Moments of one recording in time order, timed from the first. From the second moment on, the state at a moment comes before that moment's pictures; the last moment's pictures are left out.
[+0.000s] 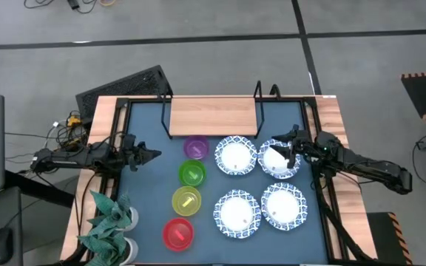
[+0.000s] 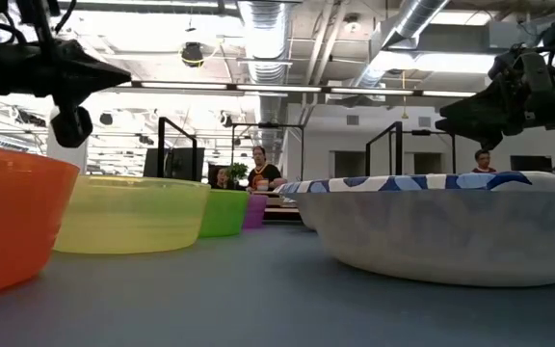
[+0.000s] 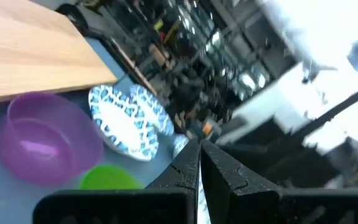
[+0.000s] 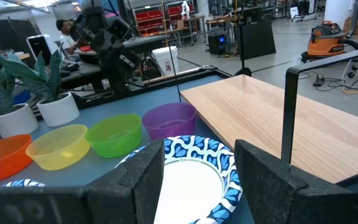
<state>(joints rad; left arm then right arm) -0.03 0.01 0.01 0.13 -0.21 -0.90 -0.37 0.11 0.00 0.04 -0.10 0.17</state>
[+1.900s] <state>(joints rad) 0.22 1.52 1.07 -0.64 -0.14 -0.88 -0.36 0.11 0.01 0.04 -0.10 0.84</state>
